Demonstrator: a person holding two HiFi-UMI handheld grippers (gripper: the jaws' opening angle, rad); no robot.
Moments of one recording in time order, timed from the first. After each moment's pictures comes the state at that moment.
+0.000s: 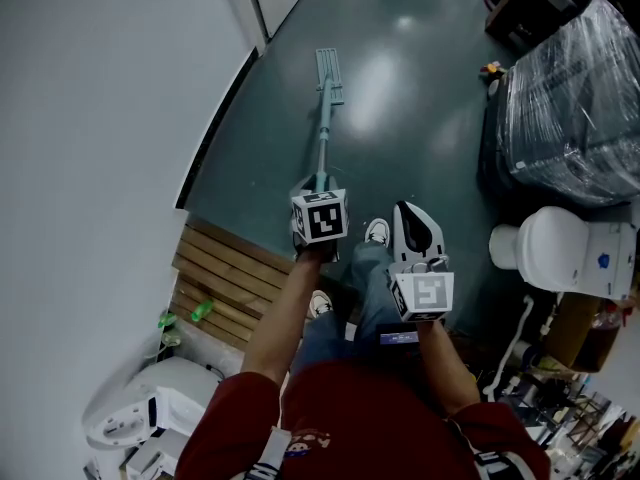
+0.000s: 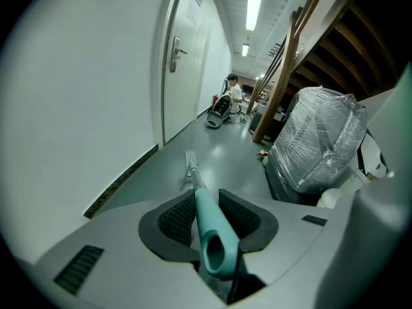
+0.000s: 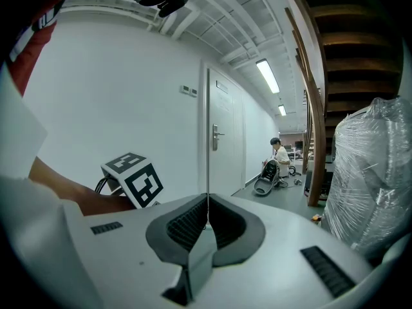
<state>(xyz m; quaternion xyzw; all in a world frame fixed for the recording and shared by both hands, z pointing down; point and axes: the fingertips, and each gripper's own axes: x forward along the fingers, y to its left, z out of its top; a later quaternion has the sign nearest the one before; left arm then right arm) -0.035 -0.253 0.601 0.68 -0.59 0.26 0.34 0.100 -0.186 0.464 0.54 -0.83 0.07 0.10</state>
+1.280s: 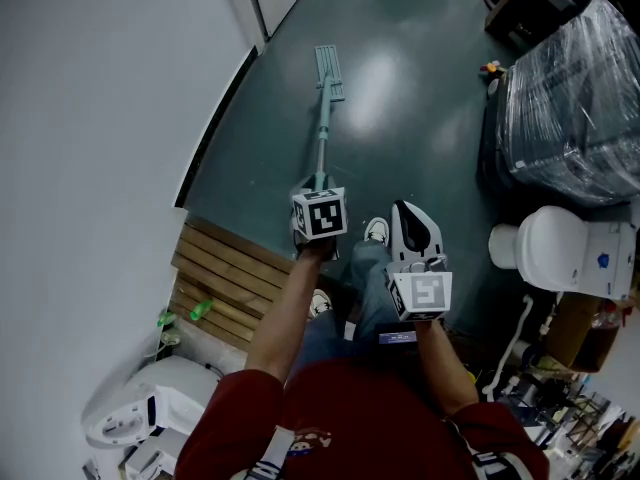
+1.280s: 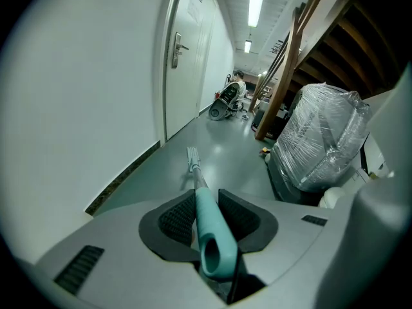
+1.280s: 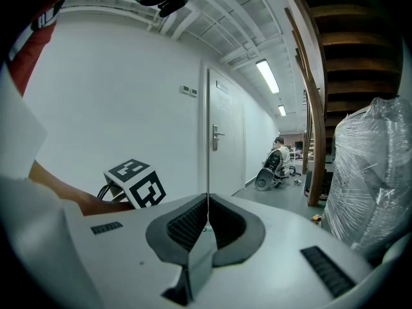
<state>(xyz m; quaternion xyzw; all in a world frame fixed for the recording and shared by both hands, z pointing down) -0.035 -0.251 0.614 0.67 -0.59 0.27 0.35 0.100 -0.184 0.463 0.54 -0.83 0.07 0.10</state>
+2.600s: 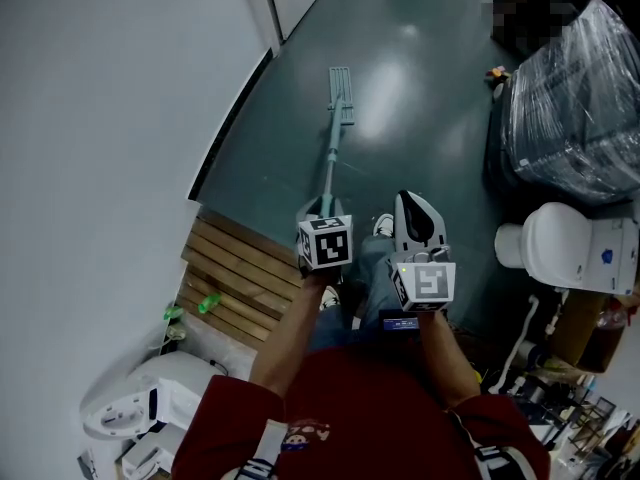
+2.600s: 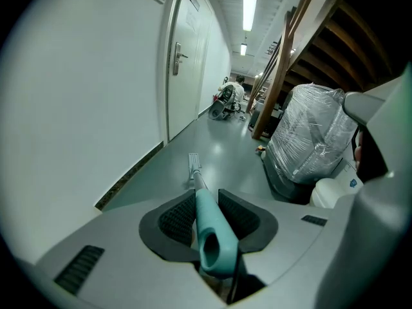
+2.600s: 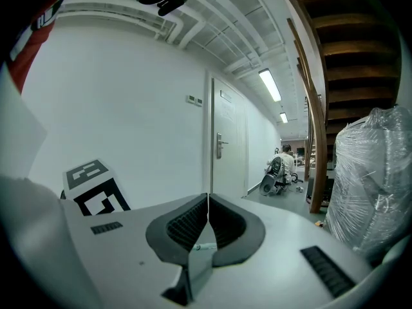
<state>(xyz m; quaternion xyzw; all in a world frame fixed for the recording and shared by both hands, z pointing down) -0.050 -0.141 0.577 0.68 -0.59 0.27 0.33 0.078 -0.138 0.421 0.54 -0.84 0.04 0.08</state>
